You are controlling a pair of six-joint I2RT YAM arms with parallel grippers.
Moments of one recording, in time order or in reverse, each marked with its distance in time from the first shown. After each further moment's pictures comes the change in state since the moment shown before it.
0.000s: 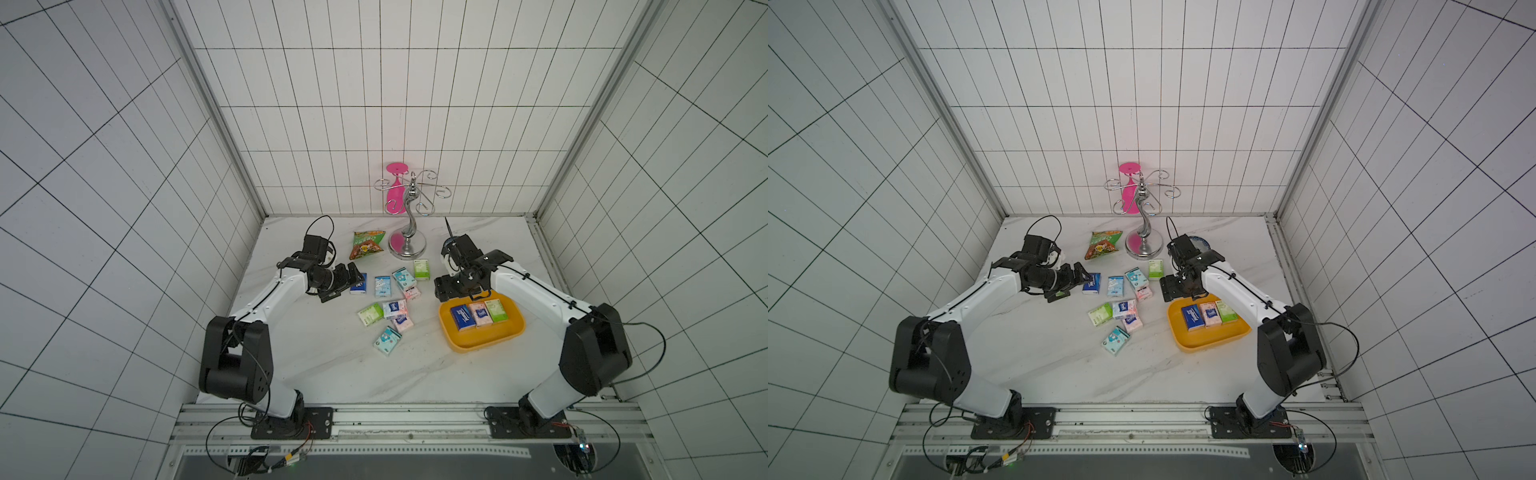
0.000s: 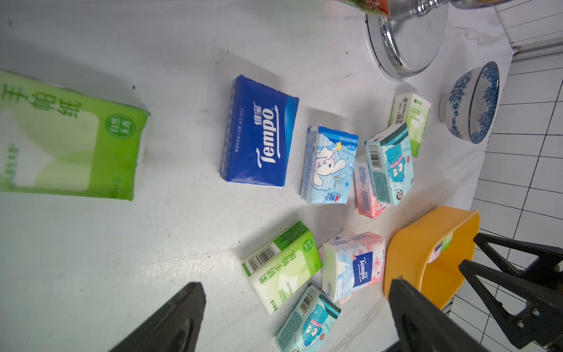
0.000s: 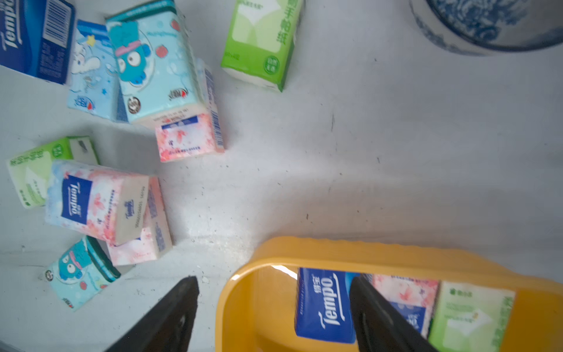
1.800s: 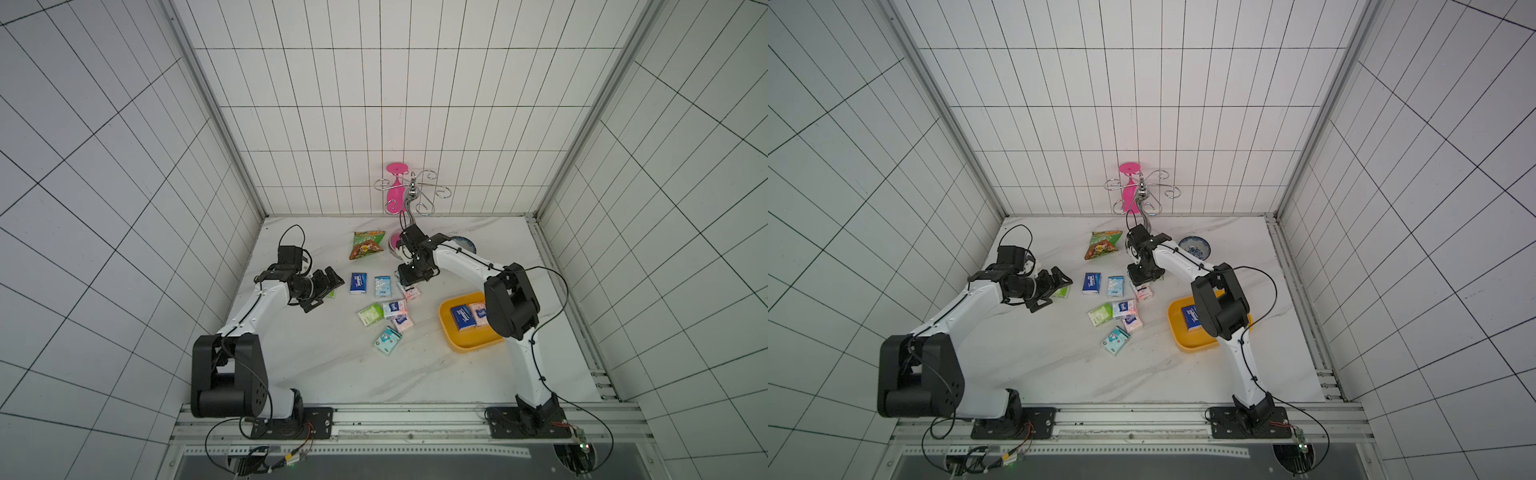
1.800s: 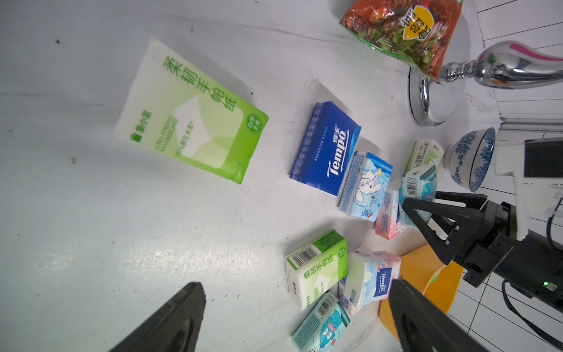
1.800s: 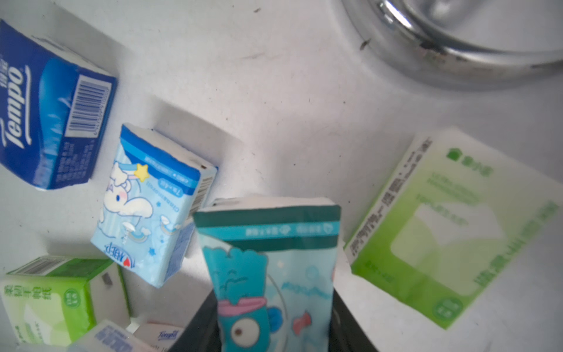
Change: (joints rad) left arm 0.161 -0.093 -0.118 0.021 0.024 -0.035; right arm 0.102 0.555 0.540 -0.048 -0.048 -0.076
